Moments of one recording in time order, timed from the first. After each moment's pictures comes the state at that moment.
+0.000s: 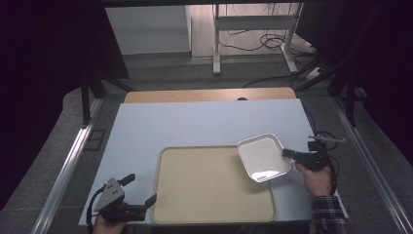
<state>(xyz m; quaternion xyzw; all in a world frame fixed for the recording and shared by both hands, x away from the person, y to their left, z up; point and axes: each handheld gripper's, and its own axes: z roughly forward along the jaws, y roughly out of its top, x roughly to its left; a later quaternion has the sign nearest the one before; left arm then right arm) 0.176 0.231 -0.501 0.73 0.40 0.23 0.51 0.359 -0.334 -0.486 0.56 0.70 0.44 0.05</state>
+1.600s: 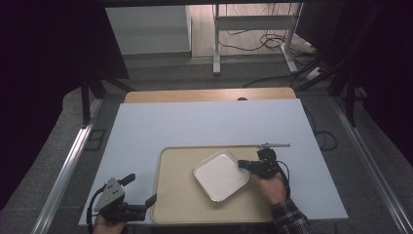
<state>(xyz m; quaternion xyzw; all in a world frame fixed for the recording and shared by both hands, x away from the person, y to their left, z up) 0.177 0.231 -0.501 0.73 0.40 0.22 0.51 0.343 -0.202 -0.514 0.50 0.76 0.43 -0.01</state>
